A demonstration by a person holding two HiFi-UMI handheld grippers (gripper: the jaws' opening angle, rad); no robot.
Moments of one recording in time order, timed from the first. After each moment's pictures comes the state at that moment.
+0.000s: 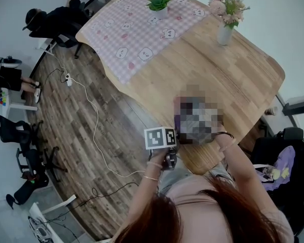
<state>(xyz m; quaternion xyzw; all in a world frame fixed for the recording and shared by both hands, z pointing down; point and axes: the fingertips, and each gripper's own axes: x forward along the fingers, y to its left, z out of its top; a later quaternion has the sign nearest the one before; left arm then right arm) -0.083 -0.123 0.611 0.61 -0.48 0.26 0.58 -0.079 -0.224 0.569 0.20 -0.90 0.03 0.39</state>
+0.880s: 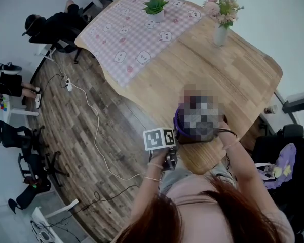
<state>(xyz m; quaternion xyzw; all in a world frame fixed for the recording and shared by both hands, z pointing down) -0.082 -0.121 0.611 0.60 -0.49 0.25 0.58 -0.041 -0.243 0.570 0.26 -0.87 0.07 0.41</state>
